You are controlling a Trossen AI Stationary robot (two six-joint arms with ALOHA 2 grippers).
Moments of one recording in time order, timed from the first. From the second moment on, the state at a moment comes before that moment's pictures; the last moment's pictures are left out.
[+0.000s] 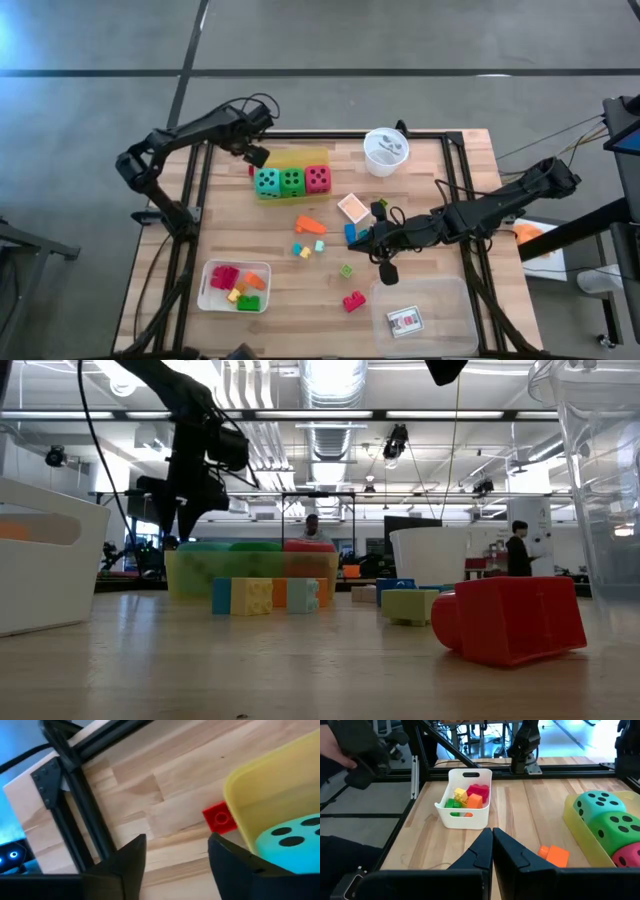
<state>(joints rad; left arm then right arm) 0.75 1.64 1.23 -1.15 -0.34 -0.39 0.38 1.28 0.92 0.00 0.26 0.21</state>
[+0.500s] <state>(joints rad) 0.80 1.68 1.10 -0.97 -0.16 -0.29 0.38 1.28 0.92 0.00 0.26 0.21</state>
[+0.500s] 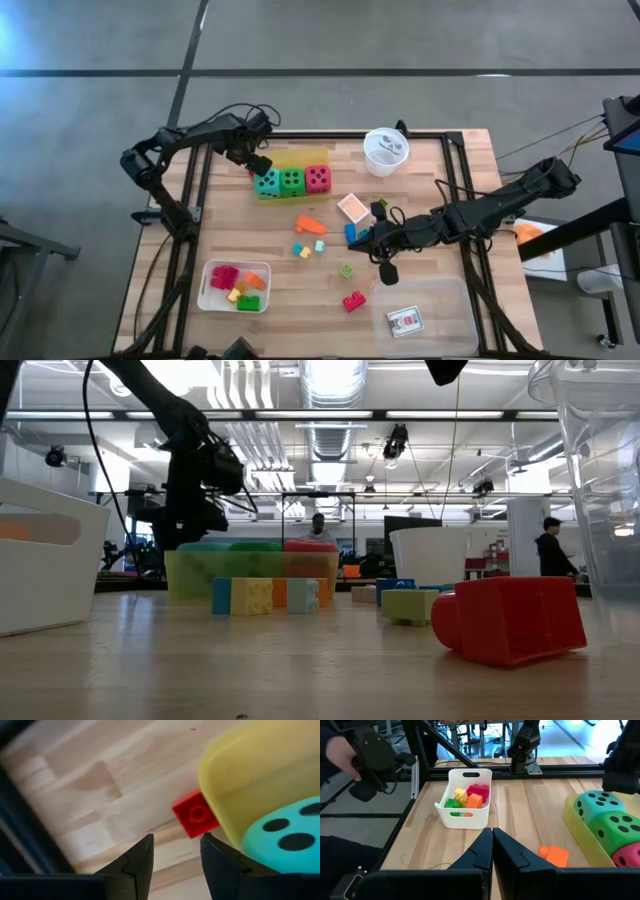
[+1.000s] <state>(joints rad) 0.80 1.70 1.08 -0.83 -0.03 -0.26 0.38 1.28 0.92 0.00 0.26 0.21</state>
